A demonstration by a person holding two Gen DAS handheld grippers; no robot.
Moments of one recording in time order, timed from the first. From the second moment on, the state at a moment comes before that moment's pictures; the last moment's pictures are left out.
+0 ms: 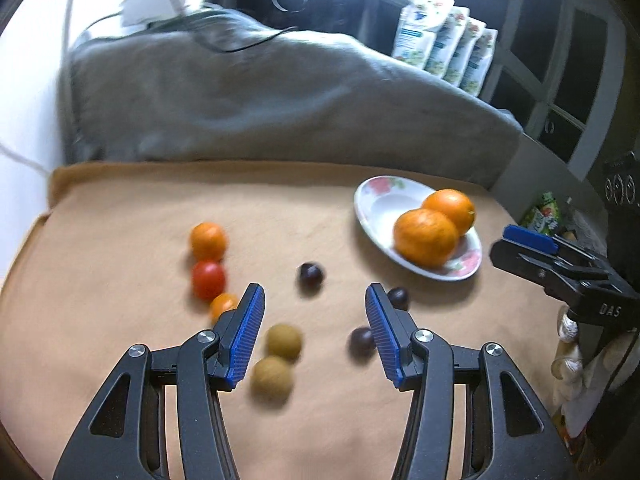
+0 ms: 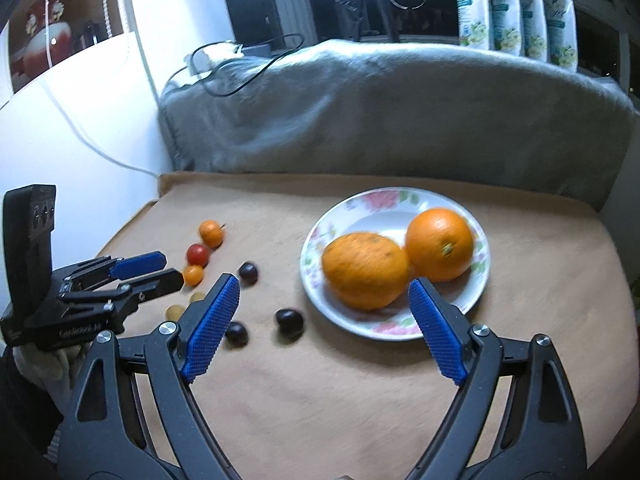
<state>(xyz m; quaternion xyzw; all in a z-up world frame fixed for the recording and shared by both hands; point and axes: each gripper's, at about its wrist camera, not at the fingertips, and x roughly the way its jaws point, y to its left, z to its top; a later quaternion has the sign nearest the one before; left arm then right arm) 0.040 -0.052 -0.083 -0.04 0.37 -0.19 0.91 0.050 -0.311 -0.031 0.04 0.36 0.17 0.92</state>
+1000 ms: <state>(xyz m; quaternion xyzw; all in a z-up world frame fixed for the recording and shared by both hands) 0.114 0.013 -0.125 -0.14 0.44 -0.16 0.87 0.069 -0.234 -0.079 0.00 0.43 0.25 0.87</state>
